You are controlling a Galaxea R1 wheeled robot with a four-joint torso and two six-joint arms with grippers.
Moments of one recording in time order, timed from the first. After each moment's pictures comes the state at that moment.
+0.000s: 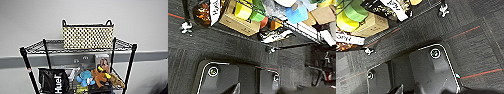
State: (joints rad) left arm 1.20 2.30 -1.76 -0.05 0.06 -0.39; right arm -1.26 2.59 -2.28 0.50 -0.19 -0.14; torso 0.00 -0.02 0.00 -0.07
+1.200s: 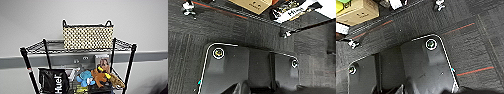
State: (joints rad) left arm 1.35 2.69 -2.25 0.07 0.05 -0.39; right arm -1.37 2.88 -2.65 0.50 -0.09 -0.24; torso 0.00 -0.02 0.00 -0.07
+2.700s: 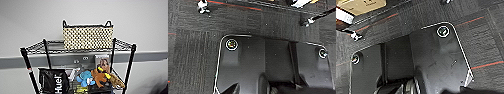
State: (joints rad) left arm 1.41 3.02 -2.78 0.17 0.05 -0.39; right arm -1.47 3.06 -2.79 0.50 0.04 -0.31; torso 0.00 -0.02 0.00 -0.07
